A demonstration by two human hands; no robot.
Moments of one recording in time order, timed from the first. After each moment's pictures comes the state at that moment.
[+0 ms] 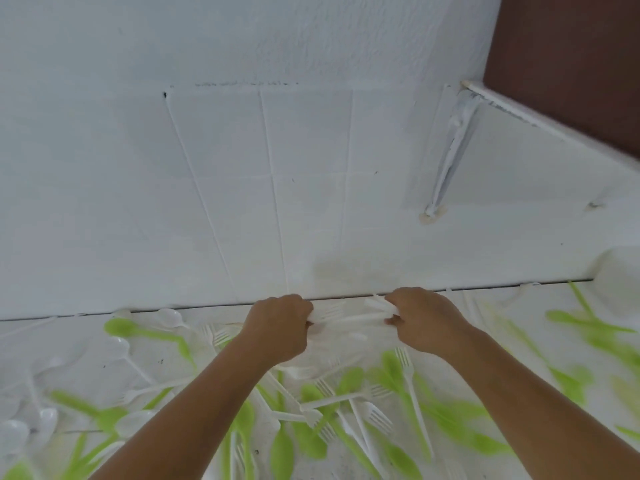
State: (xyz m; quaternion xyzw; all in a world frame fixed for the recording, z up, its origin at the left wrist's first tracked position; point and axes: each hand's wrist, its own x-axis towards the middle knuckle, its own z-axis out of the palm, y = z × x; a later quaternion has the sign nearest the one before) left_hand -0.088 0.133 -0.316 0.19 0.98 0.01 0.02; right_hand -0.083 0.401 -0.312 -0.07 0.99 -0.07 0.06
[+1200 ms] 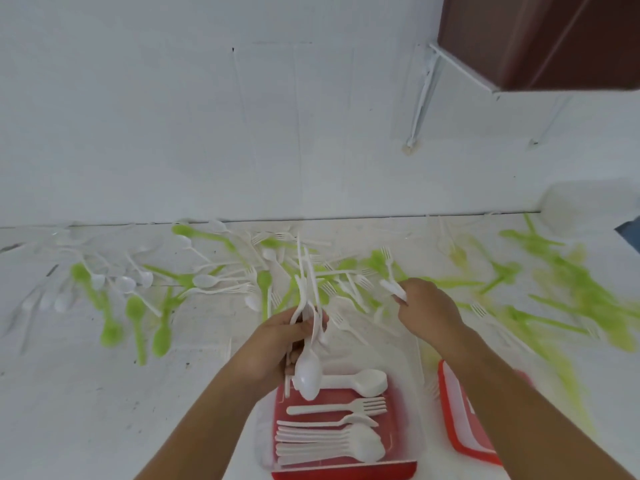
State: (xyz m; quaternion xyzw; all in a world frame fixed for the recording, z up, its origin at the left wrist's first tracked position) left_hand 0.214 0.107 -0.280 -0.07 0.60 0.75 0.27; right_hand 0.155 0.384 -0.306 0.04 0.98 -0.16 0.06
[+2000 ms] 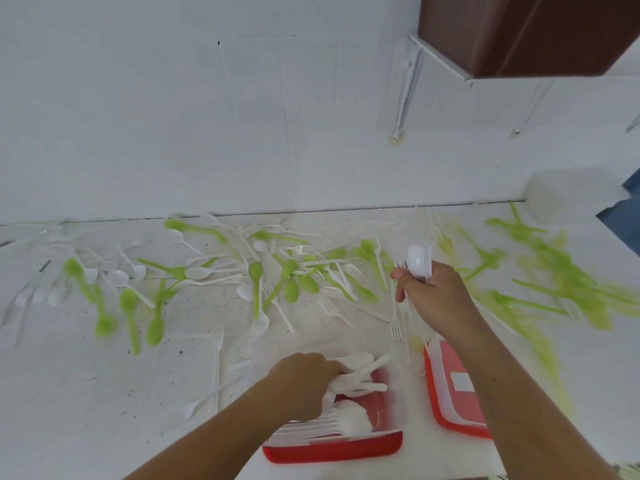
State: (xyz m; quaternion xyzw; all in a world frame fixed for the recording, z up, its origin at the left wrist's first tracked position) left_hand 0.251 0.150 -0.316 0.28 0.92 0.05 0.28; right_hand 0.210 0.386 -0.243 0.11 0.88 -0.47 -0.02
